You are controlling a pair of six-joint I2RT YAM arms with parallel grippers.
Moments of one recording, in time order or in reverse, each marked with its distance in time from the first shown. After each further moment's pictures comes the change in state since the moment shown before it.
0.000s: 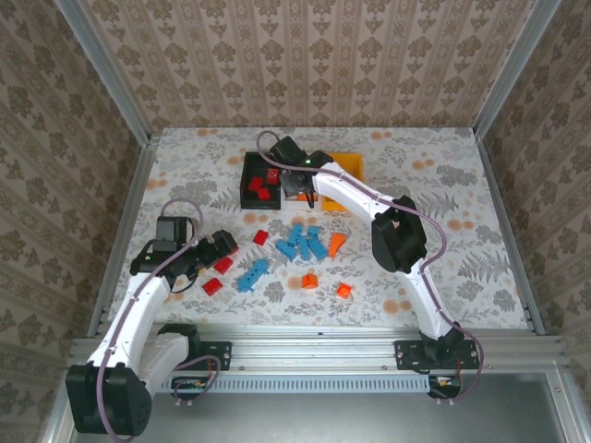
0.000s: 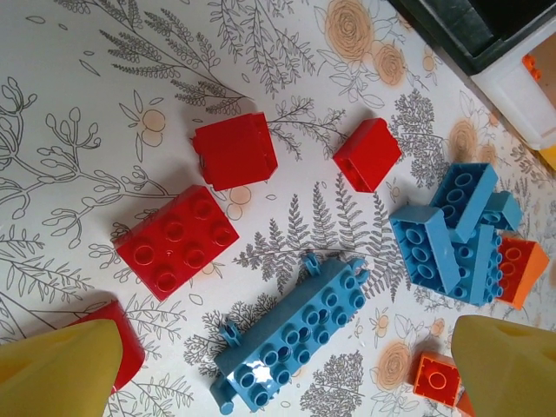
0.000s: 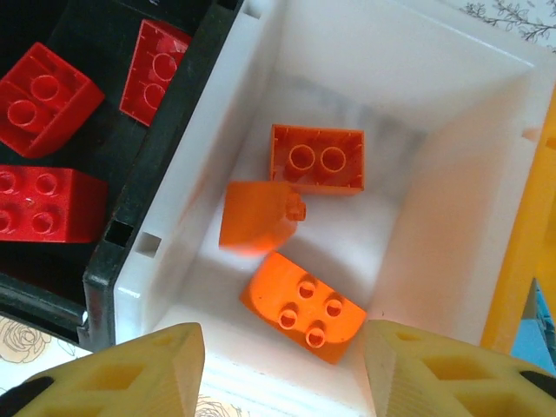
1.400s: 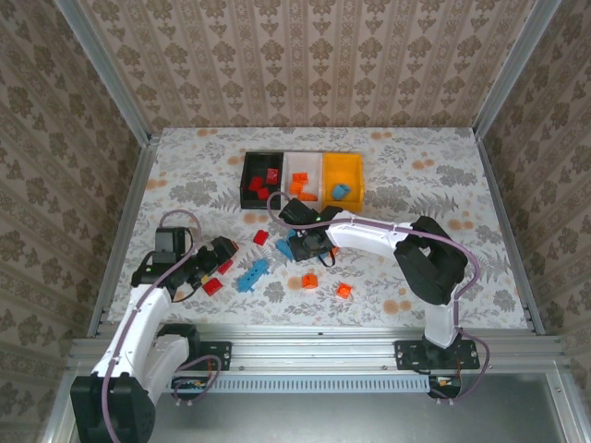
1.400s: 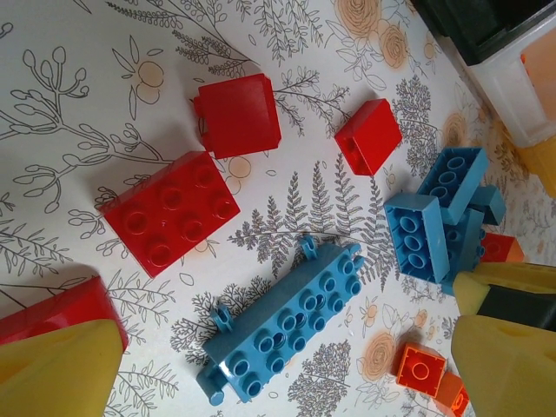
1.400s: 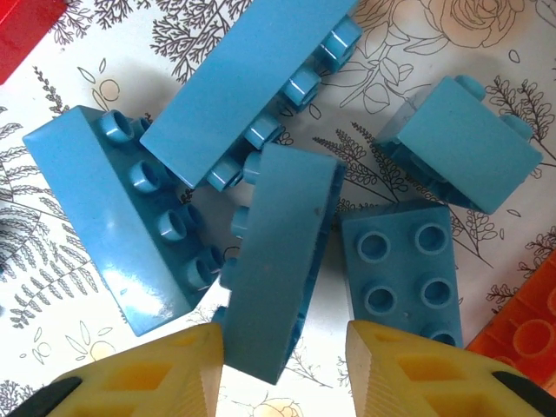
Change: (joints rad) left arm 0.034 -0.071 -0.113 0.058 0.075 -0.067; right arm 0.169 -0.390 -0.788 0.201 -0.214 0.219
